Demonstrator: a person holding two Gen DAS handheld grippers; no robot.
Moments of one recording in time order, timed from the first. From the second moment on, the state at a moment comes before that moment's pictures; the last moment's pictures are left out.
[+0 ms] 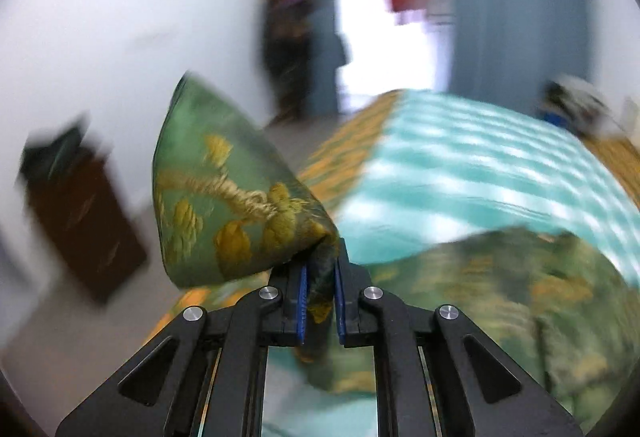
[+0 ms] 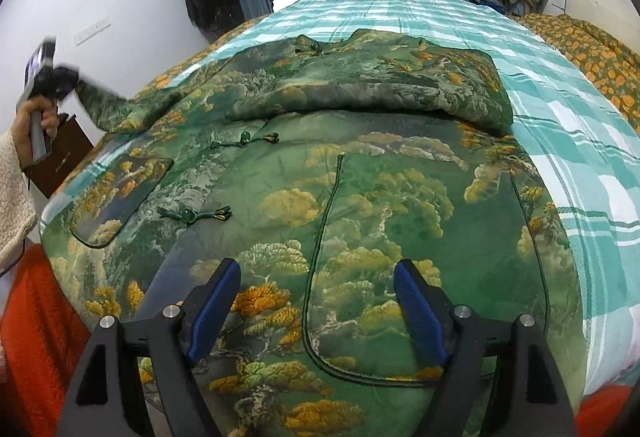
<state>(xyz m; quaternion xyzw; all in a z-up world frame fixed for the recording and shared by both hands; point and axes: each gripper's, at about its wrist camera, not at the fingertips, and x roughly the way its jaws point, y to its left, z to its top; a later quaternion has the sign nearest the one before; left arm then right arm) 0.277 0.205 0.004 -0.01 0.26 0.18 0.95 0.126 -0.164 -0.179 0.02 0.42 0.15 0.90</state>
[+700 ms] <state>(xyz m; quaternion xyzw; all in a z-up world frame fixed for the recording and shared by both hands) 0.221 0.029 -0.133 0.10 0.42 -0.02 0.90 0.185 -0.181 -0.135 0.11 0.40 0.19 0.89</state>
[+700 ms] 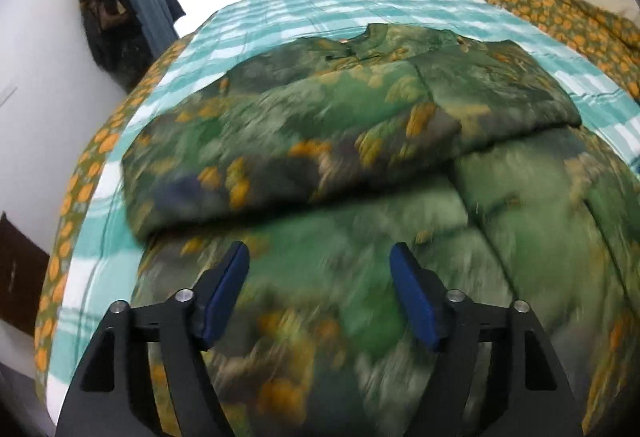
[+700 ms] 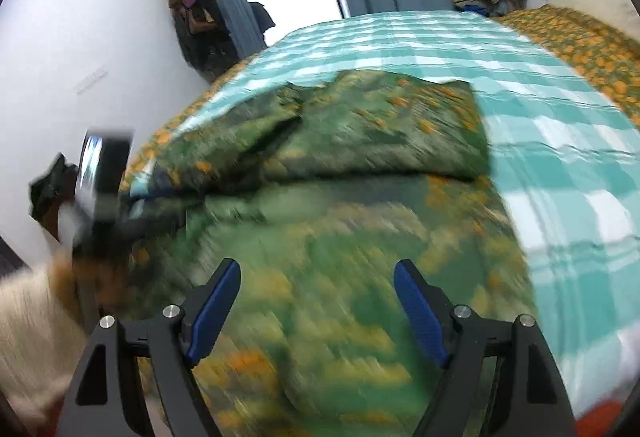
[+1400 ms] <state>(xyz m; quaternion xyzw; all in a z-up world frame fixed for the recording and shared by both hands) 0.190 0.096 -0.154 -0.05 0.44 0.01 0.90 0.353 -0.067 -0.130 0.13 0.43 0.20 0.87</state>
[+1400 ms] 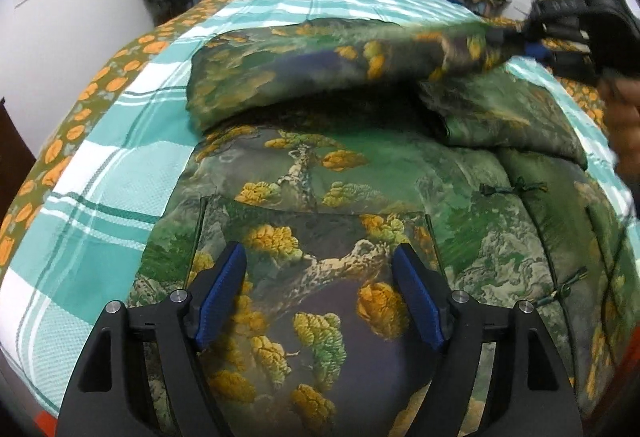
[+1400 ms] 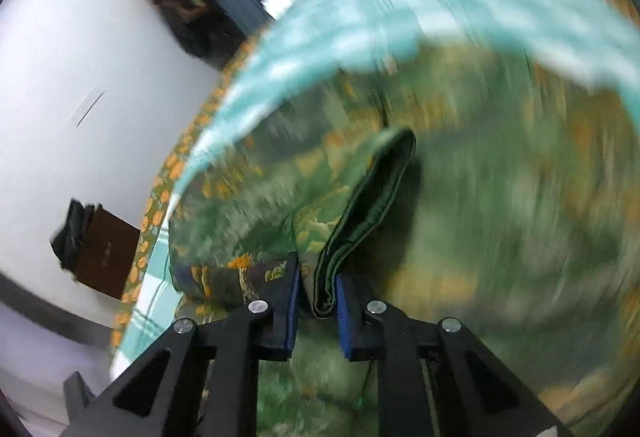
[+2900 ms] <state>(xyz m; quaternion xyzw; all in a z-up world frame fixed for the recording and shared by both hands) 0.447 0.141 -0.200 -0.07 0.49 0.07 0.87 0.413 -0.036 -0.215 -0.03 0.44 0.21 0.87</state>
